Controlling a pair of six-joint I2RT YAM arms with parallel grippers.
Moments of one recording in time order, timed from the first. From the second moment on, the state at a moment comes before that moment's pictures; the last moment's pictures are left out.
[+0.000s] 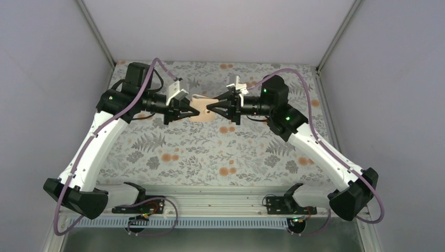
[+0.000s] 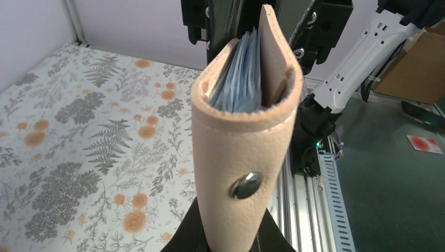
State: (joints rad) left arm -0.37 1.25 1.49 -0.98 0.99 0.48; right arm 0.66 1.24 1.21 -0.08 -0.84 0.02
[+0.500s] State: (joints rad) left arm -0.33 1.24 1.44 -0.87 0.72 0.33; right arm 0.67 1.25 1.28 -0.21 -0.28 0.18
